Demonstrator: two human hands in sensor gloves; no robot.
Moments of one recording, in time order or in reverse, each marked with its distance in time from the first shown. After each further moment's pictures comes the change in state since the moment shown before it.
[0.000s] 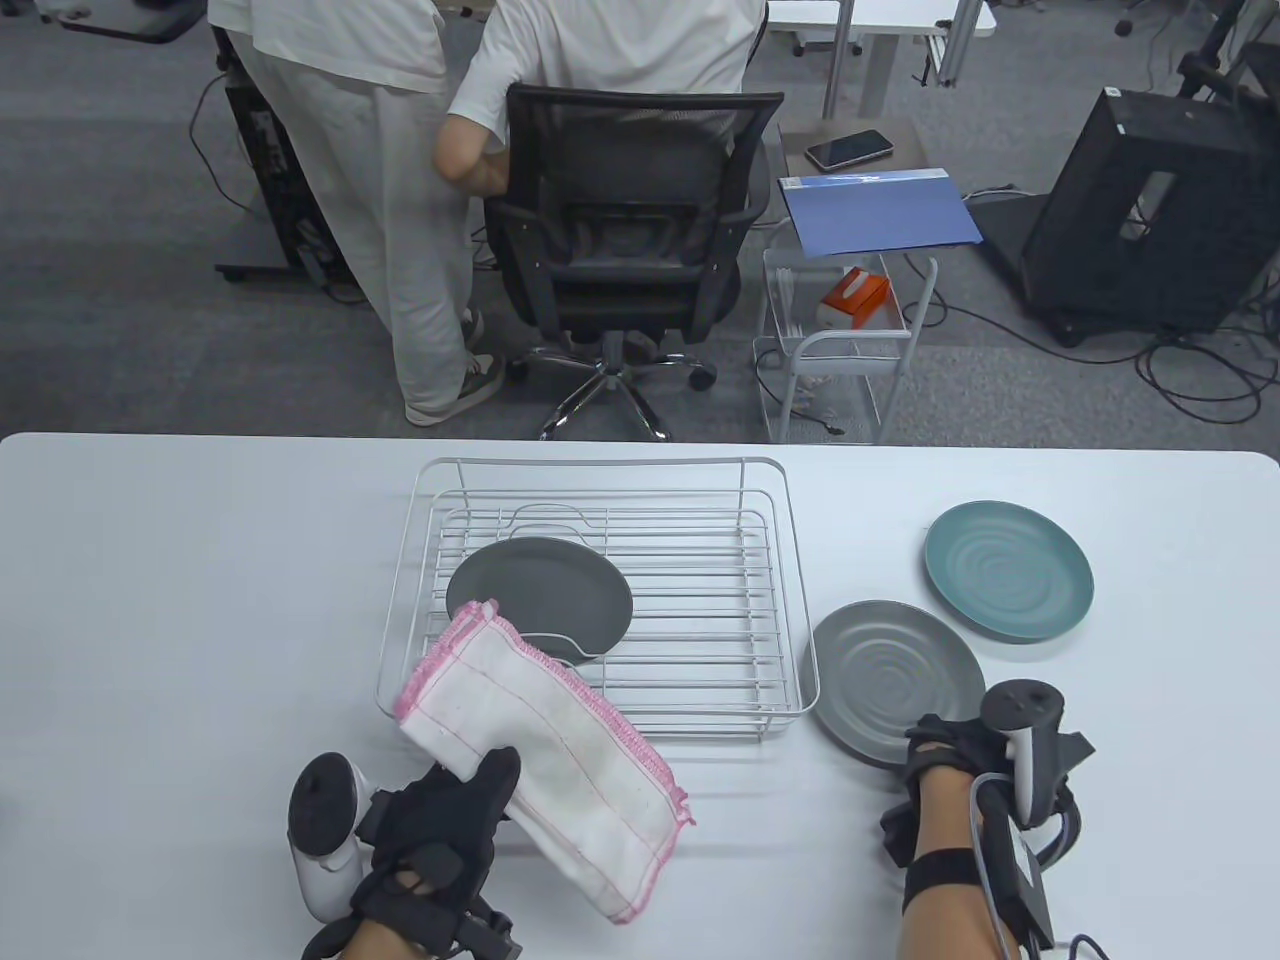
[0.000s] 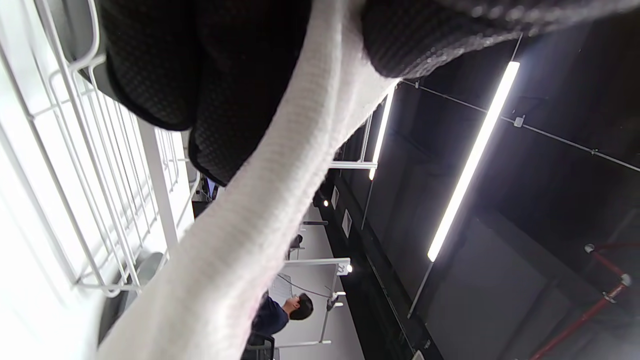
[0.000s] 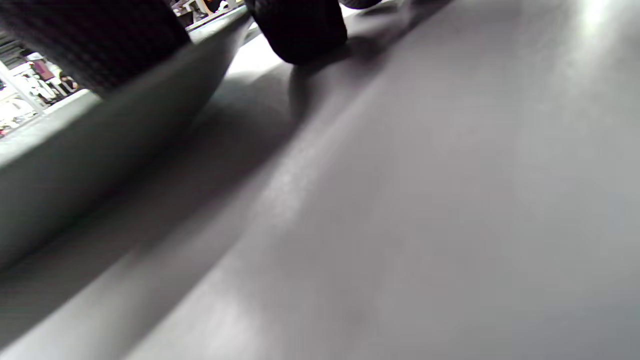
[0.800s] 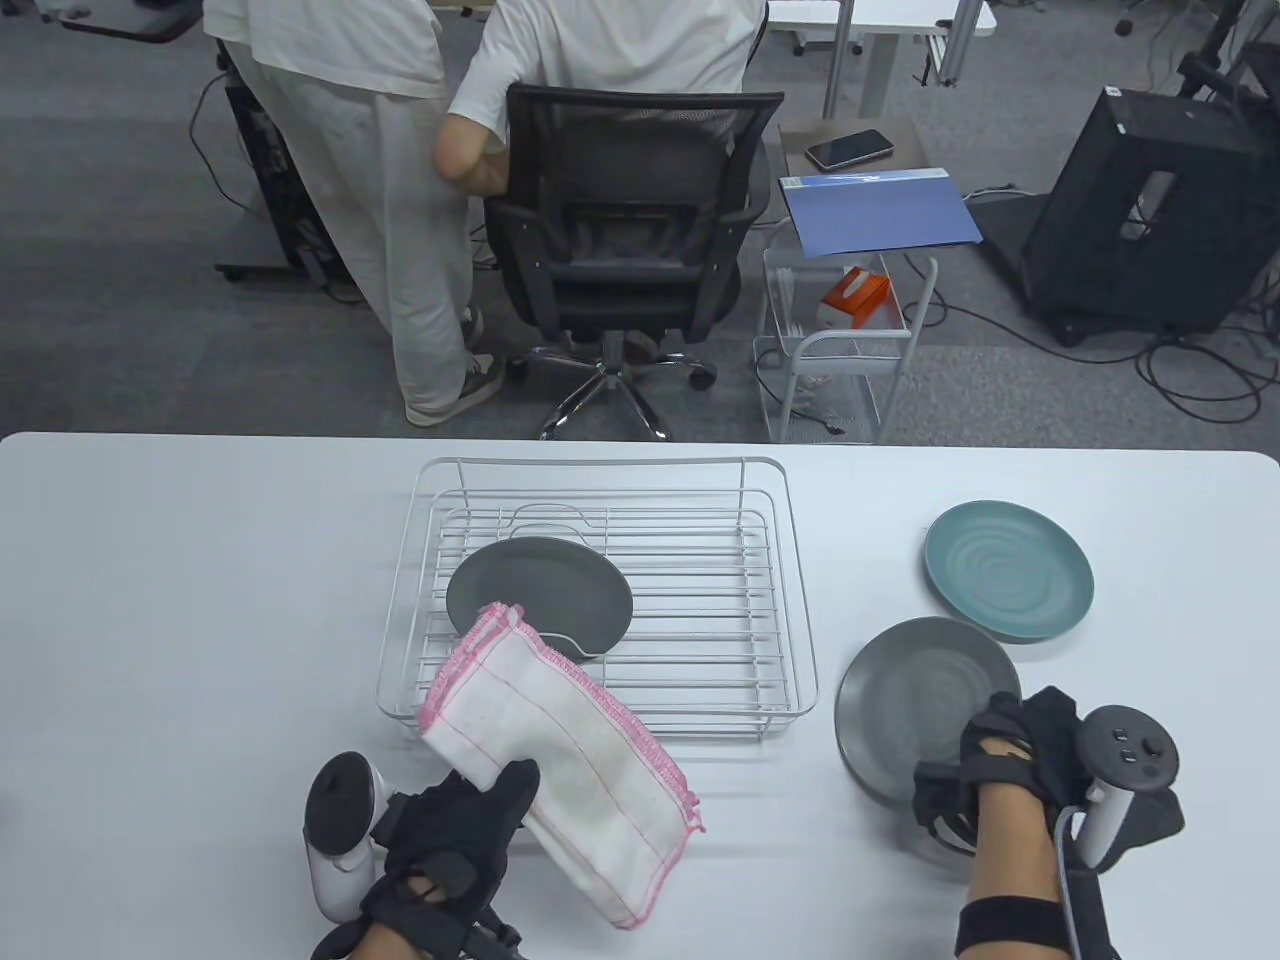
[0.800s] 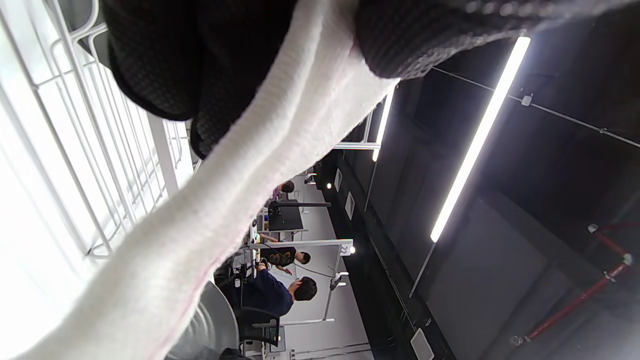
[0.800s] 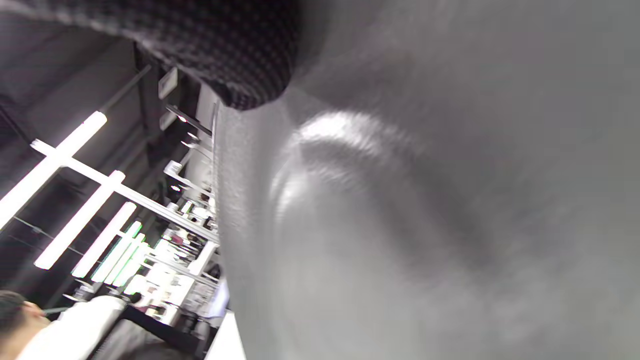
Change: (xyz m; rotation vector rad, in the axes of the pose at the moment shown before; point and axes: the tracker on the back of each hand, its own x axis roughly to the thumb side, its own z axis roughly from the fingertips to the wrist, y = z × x) left_hand 0.001 -0.009 0.000 -0.048 0.005 -0.027; right_hand -0.014 -0.066 0.028 -0.157 -0.228 -0.620
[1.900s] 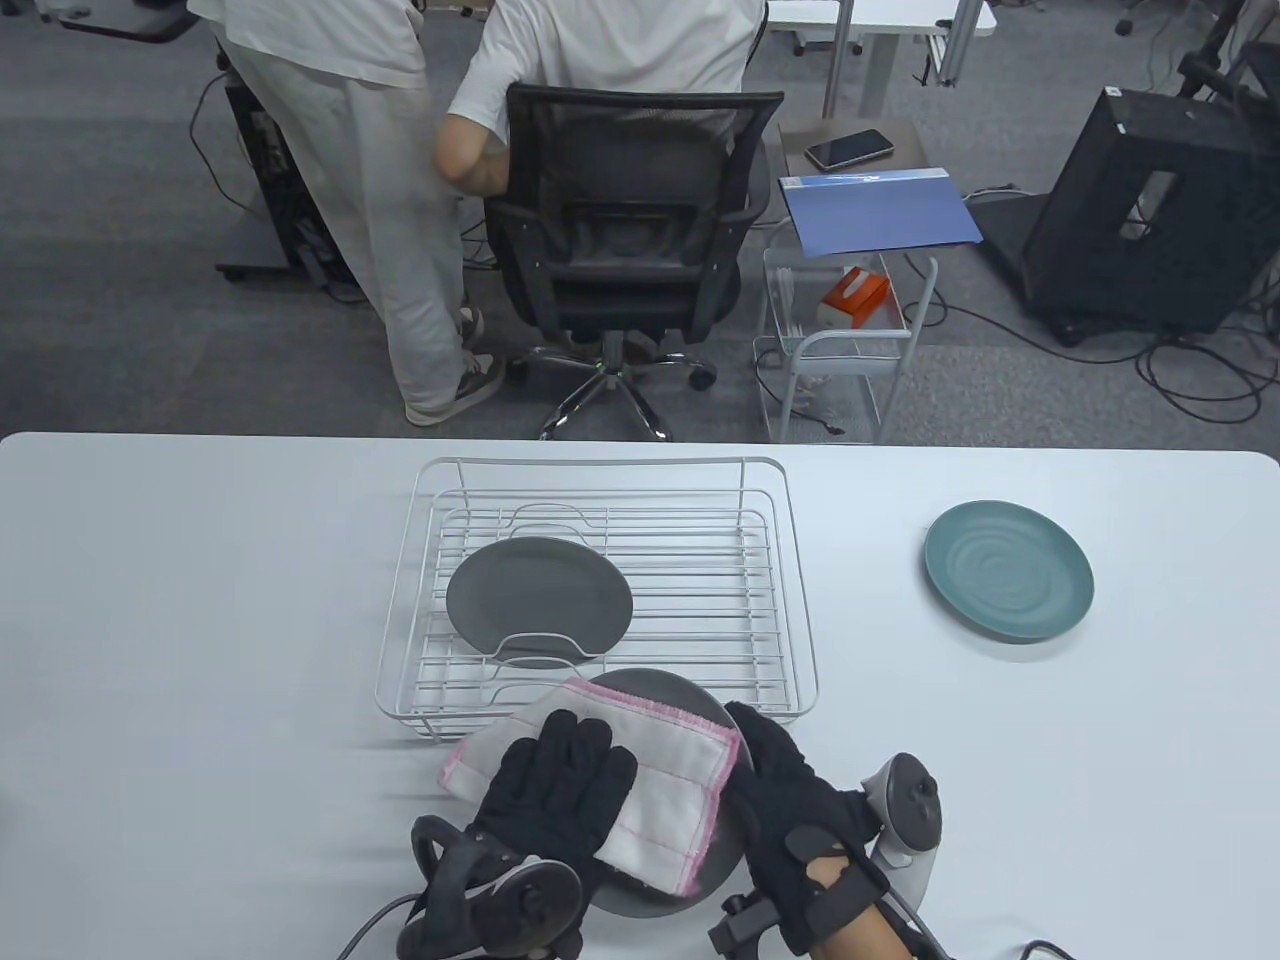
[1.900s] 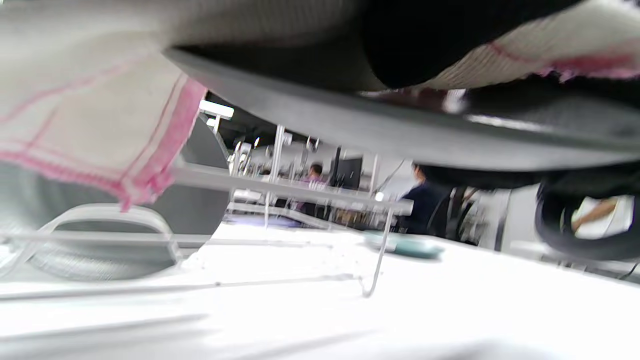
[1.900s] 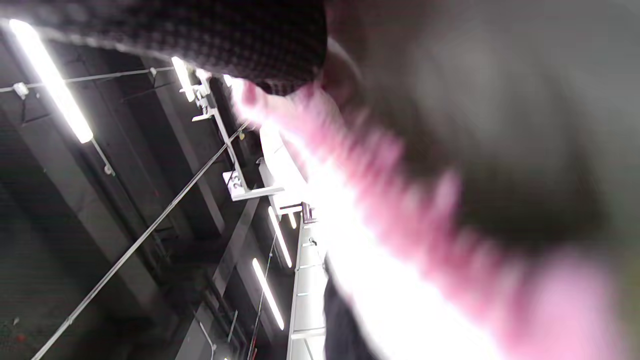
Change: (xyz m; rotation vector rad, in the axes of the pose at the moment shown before) left_hand 0.026 -0.081 0.002 -0.120 -0.174 -1.407; right_hand 0.035 0.108 0.177 0.988 -0.254 -0.661
